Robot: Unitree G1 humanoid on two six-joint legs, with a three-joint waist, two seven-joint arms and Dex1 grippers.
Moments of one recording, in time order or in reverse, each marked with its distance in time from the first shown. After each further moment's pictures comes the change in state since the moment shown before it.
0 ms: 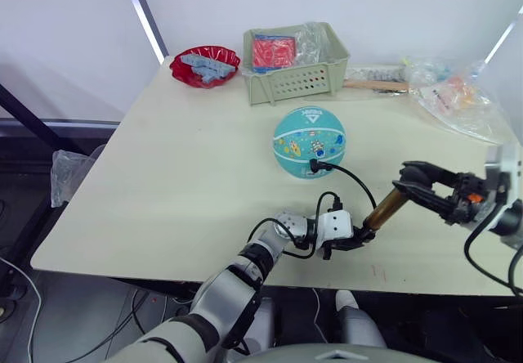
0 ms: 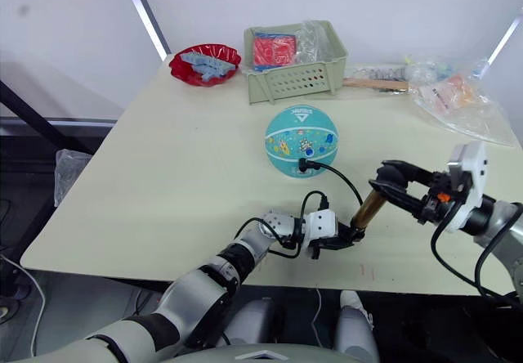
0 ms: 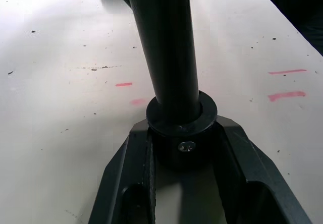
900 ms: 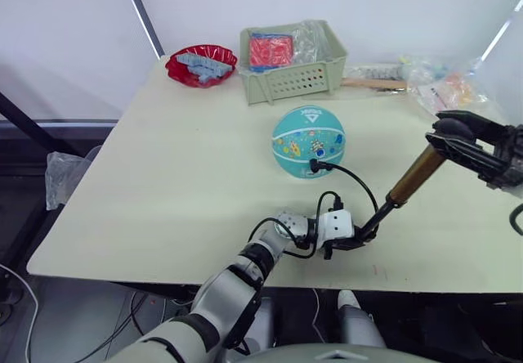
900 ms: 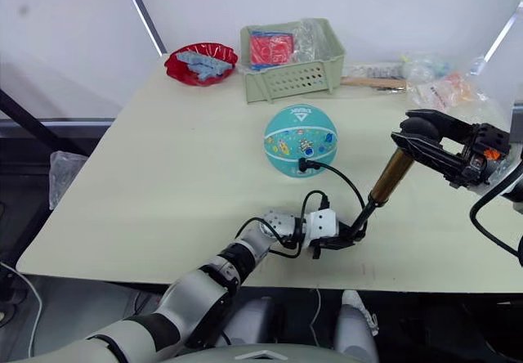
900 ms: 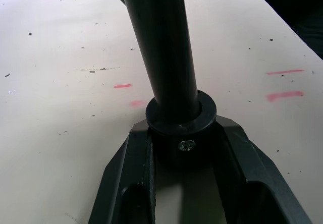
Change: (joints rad) left arm 0.001 0.010 0.001 -0.001 -0.002 0.003 0.003; right arm -0.086 -0.049 -0.136 -0.050 0.131 0.056 -0.056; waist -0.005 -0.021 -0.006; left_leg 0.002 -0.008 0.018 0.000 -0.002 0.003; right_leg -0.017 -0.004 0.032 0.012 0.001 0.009
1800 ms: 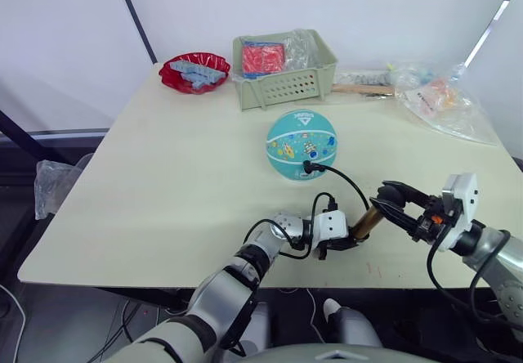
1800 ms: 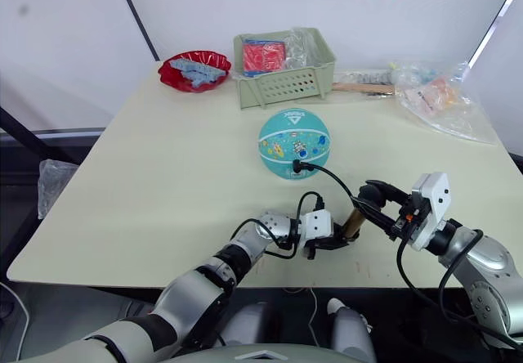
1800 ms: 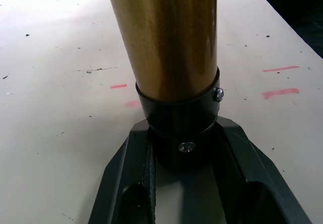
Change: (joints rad) left arm 0.008 0.006 0.000 0.002 0.002 0.004 0.005; right arm 0.202 0.257 0.350 0.053 -0.398 -0.231 -0.046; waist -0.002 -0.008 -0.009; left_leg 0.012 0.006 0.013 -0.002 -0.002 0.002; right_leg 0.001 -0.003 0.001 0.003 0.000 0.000
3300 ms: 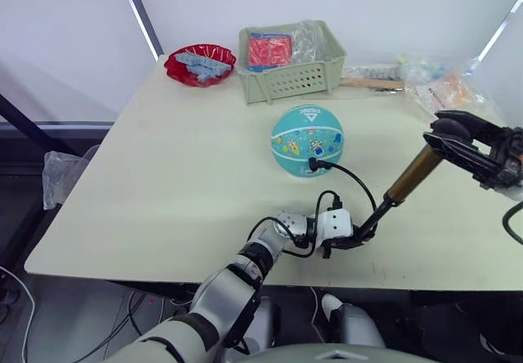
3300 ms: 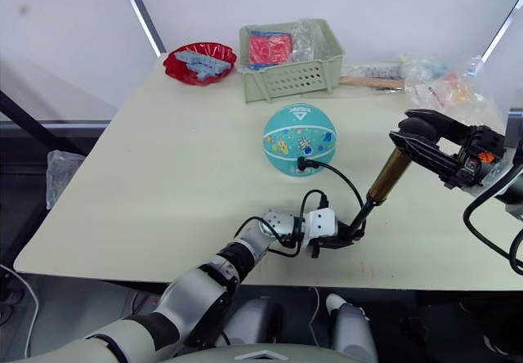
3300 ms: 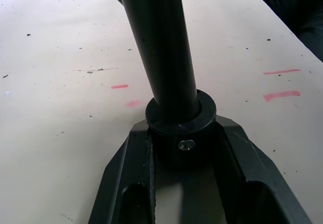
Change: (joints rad) left arm -0.010 -0.005 0.000 -0.002 -0.004 0.000 -0.011; right arm -0.183 -0.245 -0.301 -0.033 0.352 0.168 0.039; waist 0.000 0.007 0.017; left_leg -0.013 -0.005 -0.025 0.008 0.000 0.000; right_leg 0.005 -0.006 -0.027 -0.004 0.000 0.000
